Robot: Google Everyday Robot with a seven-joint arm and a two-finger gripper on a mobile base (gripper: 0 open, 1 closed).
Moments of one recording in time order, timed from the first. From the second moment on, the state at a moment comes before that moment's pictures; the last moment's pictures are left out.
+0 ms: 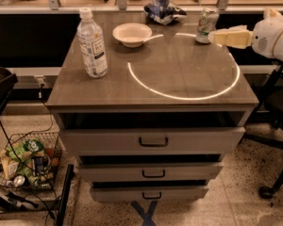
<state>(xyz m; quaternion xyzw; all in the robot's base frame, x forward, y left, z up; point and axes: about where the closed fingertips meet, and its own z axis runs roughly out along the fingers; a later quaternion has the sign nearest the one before) 0.680 -0.279 0.987 -0.22 0.70 0.07 0.67</state>
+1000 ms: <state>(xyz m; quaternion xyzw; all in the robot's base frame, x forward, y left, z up) 0.801 -0.284 0.953 -0.21 0.71 0.10 0.67</state>
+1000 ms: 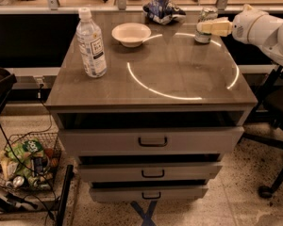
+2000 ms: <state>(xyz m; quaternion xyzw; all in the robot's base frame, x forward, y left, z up) 0.862 -0.293 0.917 -0.18 0.71 0.13 0.67</state>
